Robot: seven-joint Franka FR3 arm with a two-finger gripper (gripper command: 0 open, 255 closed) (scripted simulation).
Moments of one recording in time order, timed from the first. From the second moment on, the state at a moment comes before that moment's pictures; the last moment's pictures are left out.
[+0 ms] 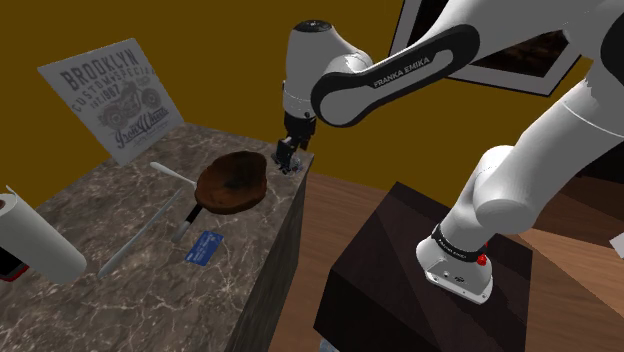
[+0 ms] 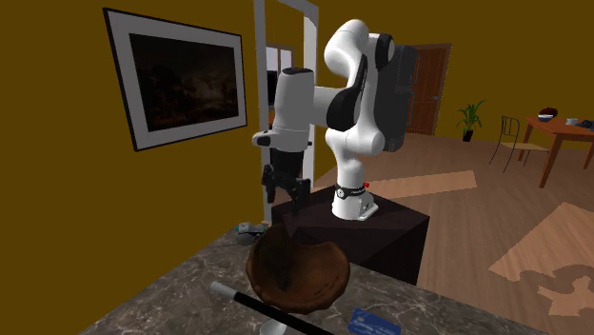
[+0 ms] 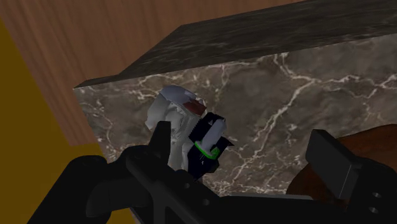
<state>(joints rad) 0.12 -0.17 0.24 -2.35 -0.05 2.28 0.26</state>
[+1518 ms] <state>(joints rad) 0.11 -0.14 0.21 -2.38 0.02 2.37 0.22</state>
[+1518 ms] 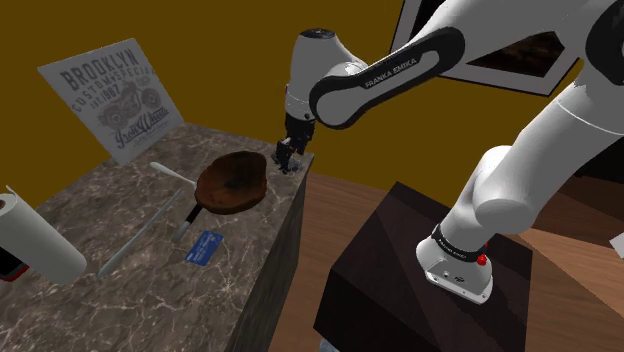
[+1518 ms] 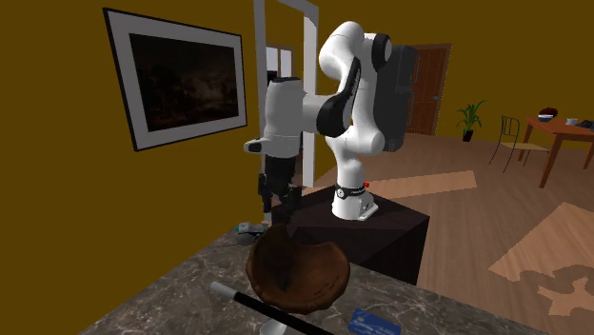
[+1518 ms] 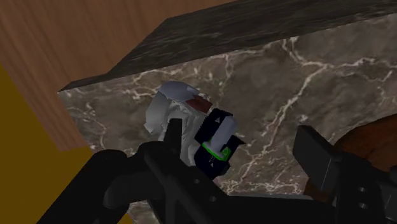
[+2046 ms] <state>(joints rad) 0.09 -0.03 0.03 -2.36 0.65 2.54 -0.21</state>
